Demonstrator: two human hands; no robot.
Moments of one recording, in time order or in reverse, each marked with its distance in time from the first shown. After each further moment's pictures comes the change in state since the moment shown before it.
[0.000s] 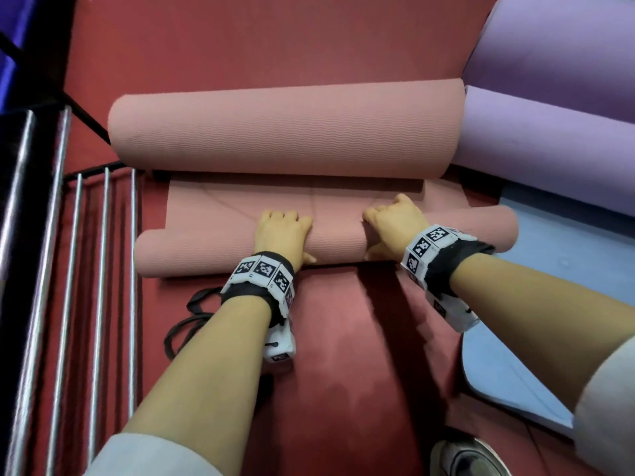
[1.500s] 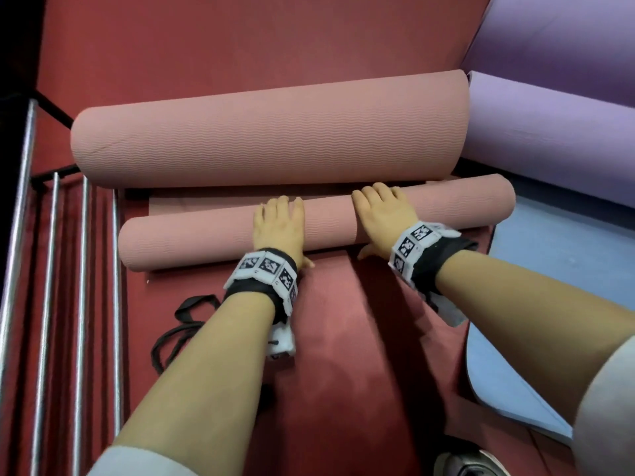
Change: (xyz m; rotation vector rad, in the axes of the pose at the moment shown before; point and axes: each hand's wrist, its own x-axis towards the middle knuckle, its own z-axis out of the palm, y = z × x) left_hand 0.022 0.009 0.018 -0.035 0.018 -0.135; right_hand 0.023 -0.002 0.014 0.009 0.103 0.058
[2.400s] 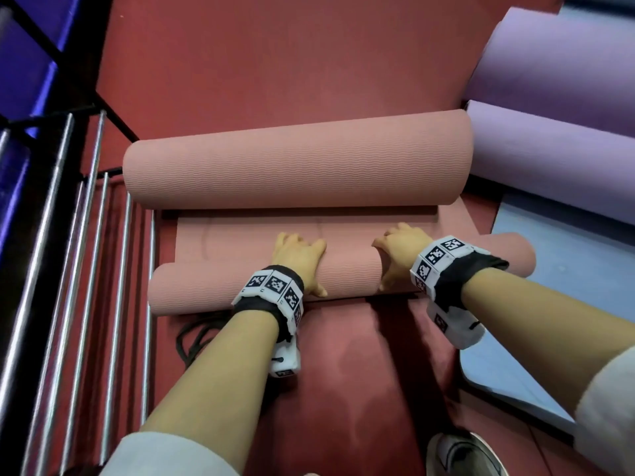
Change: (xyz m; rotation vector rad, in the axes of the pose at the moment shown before) left_hand -0.059 0.002 -0.022 -0.043 -0.253 0.149; right_hand -0.048 -0.001 -0.017 0.118 -0.393 -0.039
